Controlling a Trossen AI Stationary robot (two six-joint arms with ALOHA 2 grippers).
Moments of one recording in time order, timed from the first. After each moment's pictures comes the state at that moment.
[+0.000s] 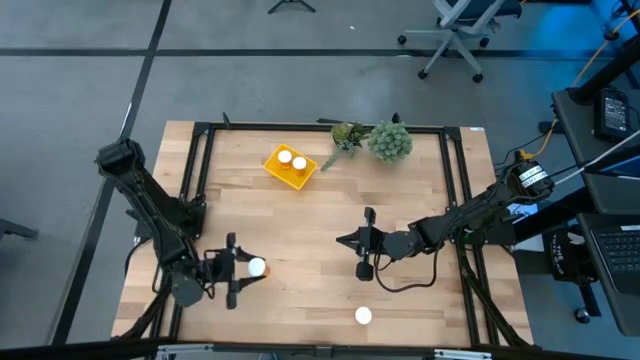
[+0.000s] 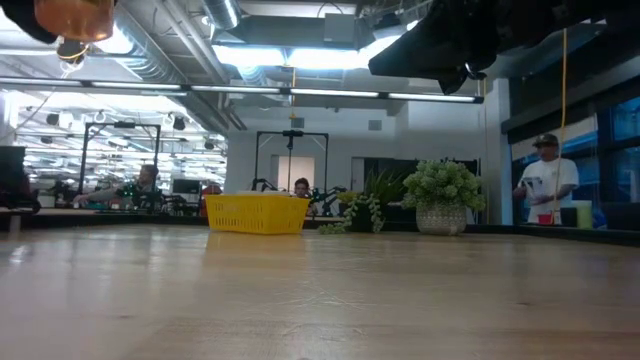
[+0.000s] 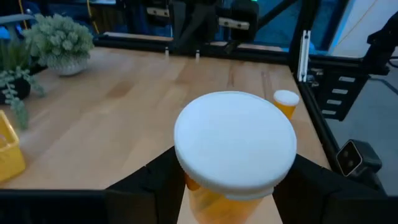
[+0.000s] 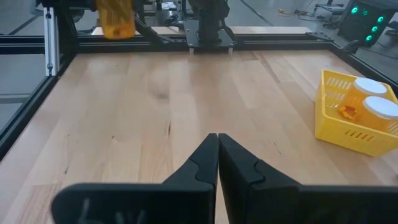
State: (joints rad) left arm -0.98 1.26 0.61 0.08 -1.05 -0.60; right arm 0.44 1.52 0.73 0.42 0.54 0.18
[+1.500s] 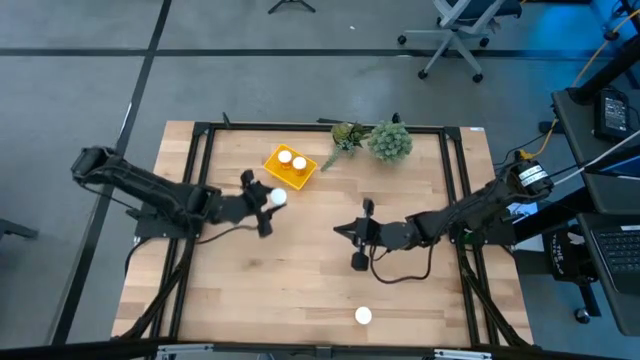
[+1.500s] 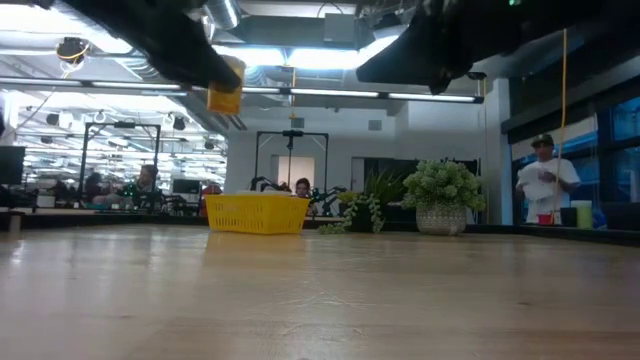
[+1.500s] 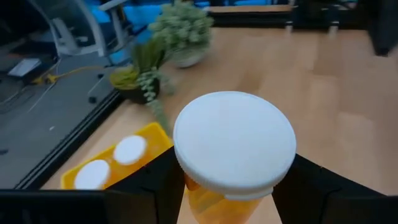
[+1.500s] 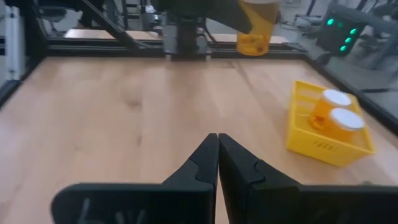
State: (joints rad) left arm -0.23 1.04 0.61 -0.10 -0.65 -0.20; right arm 0.36 1.52 0.73 0.45 0.54 0.10
